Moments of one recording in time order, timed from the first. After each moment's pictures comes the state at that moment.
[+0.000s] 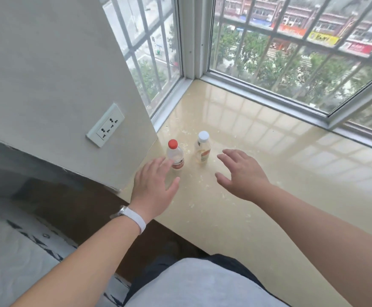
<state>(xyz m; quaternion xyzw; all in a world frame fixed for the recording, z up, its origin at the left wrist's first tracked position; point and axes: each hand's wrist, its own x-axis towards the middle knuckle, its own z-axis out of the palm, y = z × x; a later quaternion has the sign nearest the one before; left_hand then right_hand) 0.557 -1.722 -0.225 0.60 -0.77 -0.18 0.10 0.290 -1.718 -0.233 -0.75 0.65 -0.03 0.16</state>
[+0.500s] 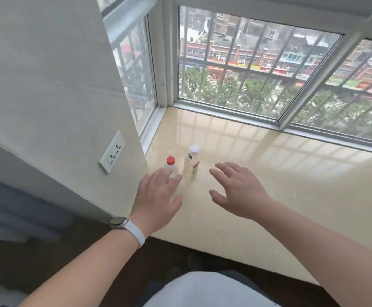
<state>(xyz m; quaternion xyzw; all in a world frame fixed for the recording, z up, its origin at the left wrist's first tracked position) 0.619 -1.721 -0.183 0.41 -0.90 -0.11 0.13 0.381 -1.648 -0.158 -0.70 0.71 0.02 0.08</state>
